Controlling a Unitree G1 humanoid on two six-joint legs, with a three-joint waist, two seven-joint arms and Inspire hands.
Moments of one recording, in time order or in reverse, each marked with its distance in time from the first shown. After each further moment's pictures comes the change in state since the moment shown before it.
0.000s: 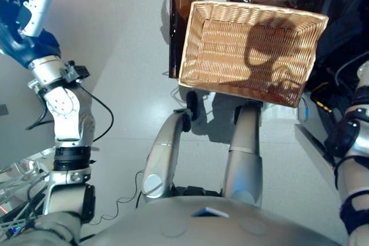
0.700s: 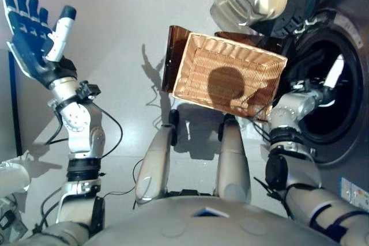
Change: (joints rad) left arm 0.121 -0.100 0.005 0.081 -0.006 0.001 -0.035; right arm 0.351 0.495 0.100 -0.052 0.138 -0.075 0.223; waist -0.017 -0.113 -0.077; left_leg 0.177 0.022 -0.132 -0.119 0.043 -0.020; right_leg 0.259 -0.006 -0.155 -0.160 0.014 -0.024
